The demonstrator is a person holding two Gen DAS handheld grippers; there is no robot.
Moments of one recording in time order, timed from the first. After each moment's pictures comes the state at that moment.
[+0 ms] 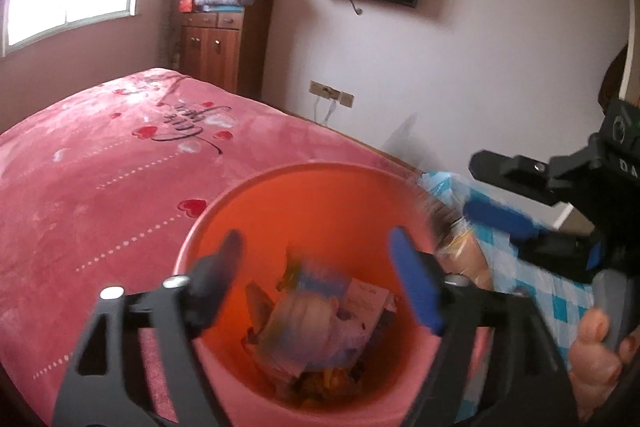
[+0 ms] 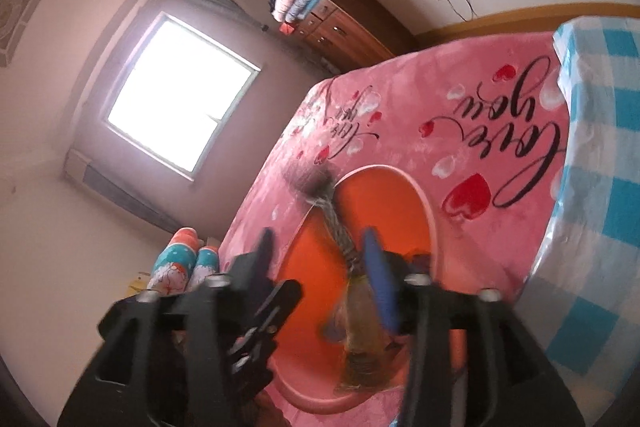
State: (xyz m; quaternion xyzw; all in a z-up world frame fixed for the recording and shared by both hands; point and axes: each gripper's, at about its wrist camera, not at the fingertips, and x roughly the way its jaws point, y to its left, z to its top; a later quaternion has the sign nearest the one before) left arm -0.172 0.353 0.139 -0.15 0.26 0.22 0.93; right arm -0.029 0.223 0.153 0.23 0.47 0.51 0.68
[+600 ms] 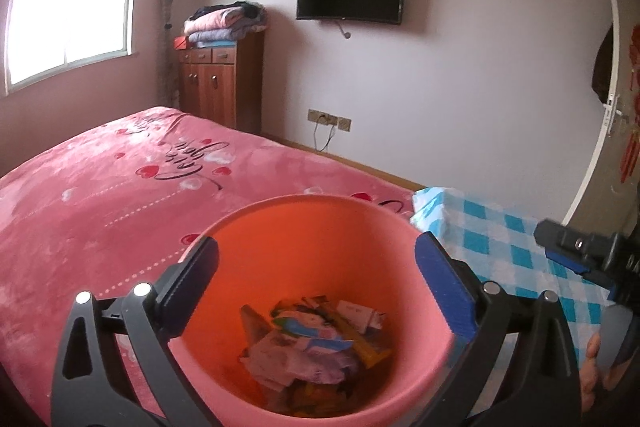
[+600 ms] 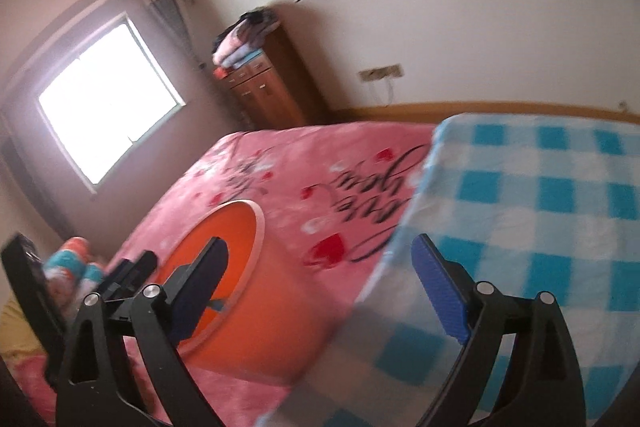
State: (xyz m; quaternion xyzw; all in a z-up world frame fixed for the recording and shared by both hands) left arm -0.167 0.310 0.163 -0.09 0.22 0.23 0.94; right arm -0.047 0.119 0.155 0.12 0.35 0.37 0.85
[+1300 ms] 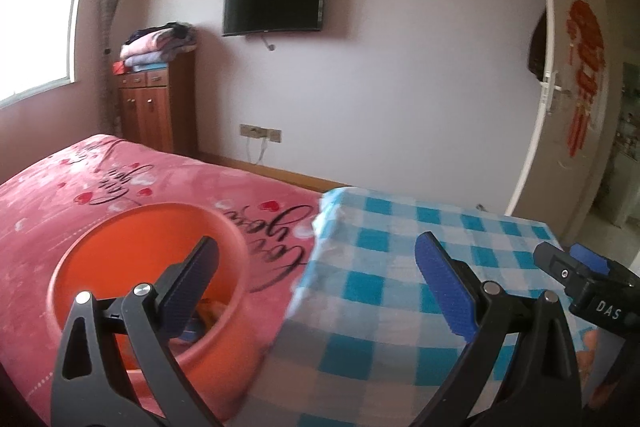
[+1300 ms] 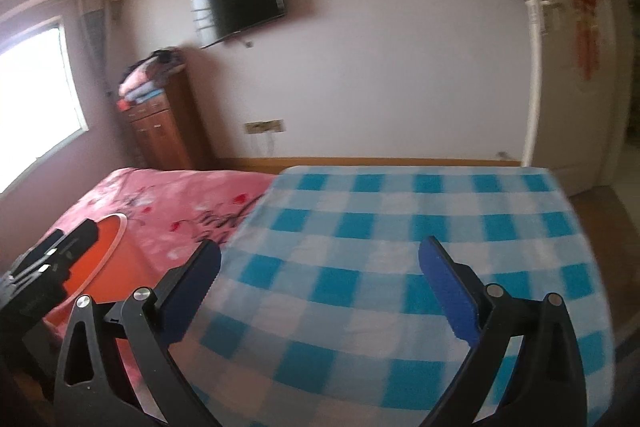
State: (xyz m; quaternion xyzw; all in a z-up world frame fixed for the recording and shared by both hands) left arm -0.134 0.183 0.168 -0.06 0.20 0.12 0.97; right arm -0.084 -0.021 0.157 0.06 0.28 0.16 0.95
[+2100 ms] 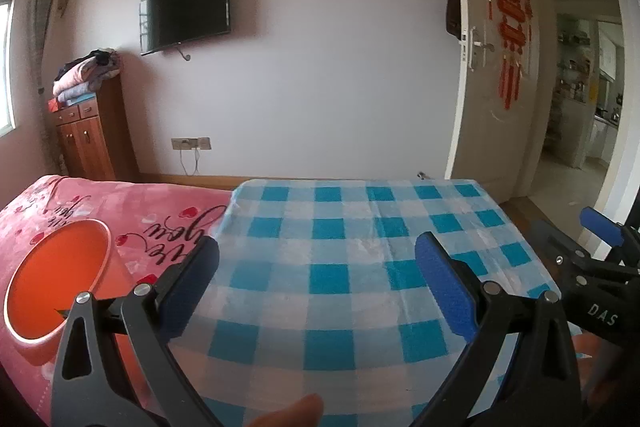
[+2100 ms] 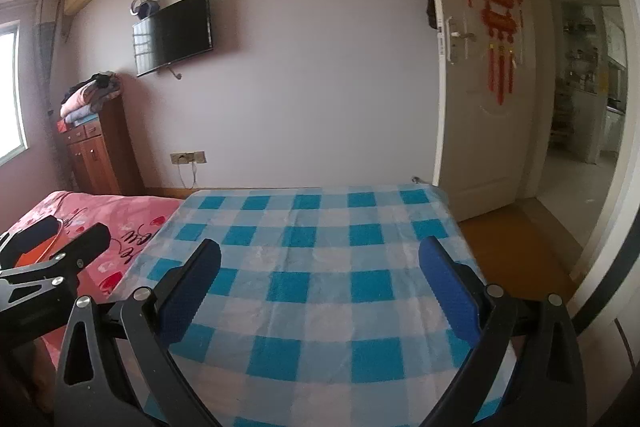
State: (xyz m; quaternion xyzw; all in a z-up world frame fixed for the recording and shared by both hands) left arm -0.131 0.057 0.162 0.01 0.22 0.01 0.98; right arm -0.145 -0.121 0.158 0.04 0.22 0.03 0.97
